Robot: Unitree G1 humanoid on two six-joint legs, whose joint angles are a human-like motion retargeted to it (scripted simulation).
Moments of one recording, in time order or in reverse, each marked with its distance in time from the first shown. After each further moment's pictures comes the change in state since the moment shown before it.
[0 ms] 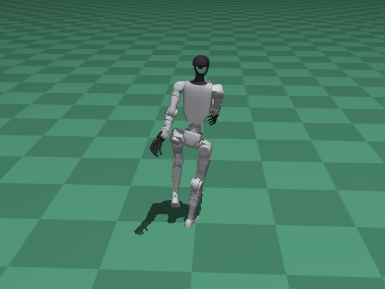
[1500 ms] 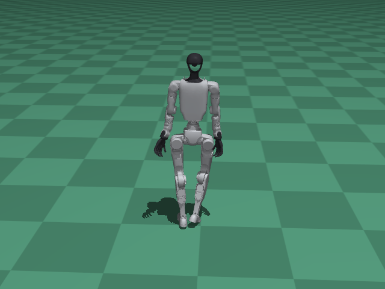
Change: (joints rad) left arm -0.490 -0.032 -0.044 -0.008 -0.155 -0.019 0.159; right arm 0.559 -0.122 0.083 0.355 -0.198 0.231 -0.013; waist -0.128 0.159 -0.007; left_leg 0.677 -0.047 -0.196 -1.150 -0.184 0.179; right_leg -0.072 0.040 -0.232 0.404 0.126 0.149
